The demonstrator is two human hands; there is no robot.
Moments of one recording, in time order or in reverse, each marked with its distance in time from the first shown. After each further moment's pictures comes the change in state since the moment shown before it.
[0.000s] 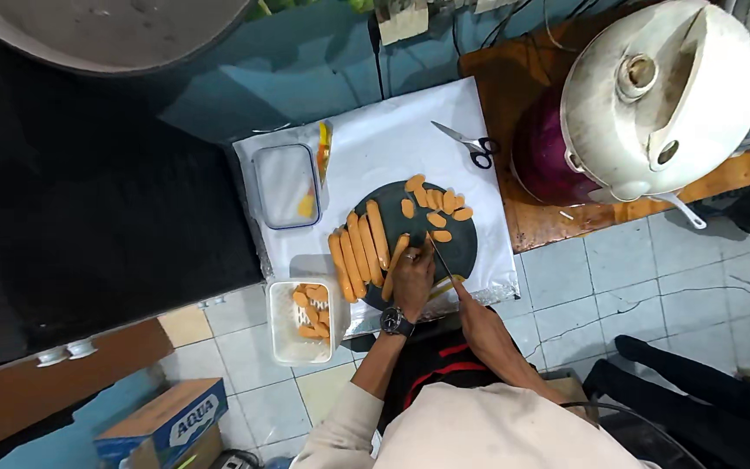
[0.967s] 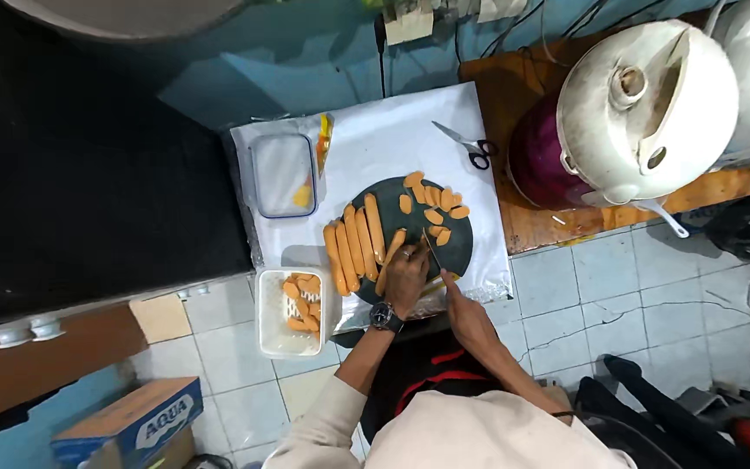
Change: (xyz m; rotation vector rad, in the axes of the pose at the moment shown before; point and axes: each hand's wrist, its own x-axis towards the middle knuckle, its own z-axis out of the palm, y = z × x) left_hand -0.004 -0.010 0.000 -0.024 0.012 0.084; right_hand 0.013 -0.006 0.007 0.010 0.011 -0.025
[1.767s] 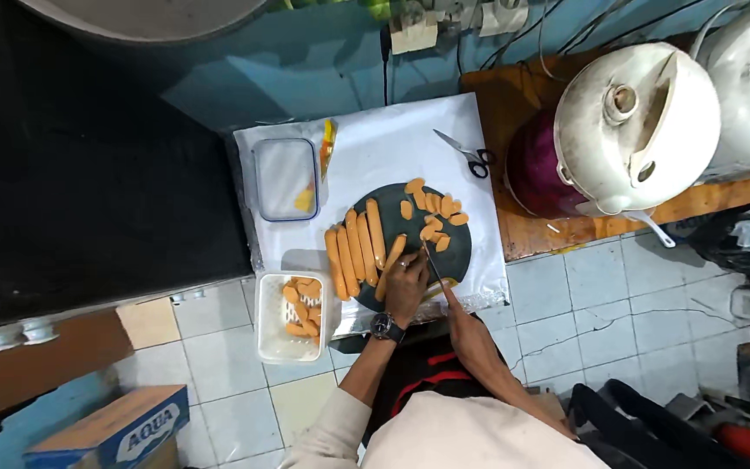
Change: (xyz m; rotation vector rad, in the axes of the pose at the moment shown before) left_hand -0.011 0.003 0.002 -0.102 0.051 -0.065; right_hand -0.025 0.004 0.010 -0.008 0.013 0.020
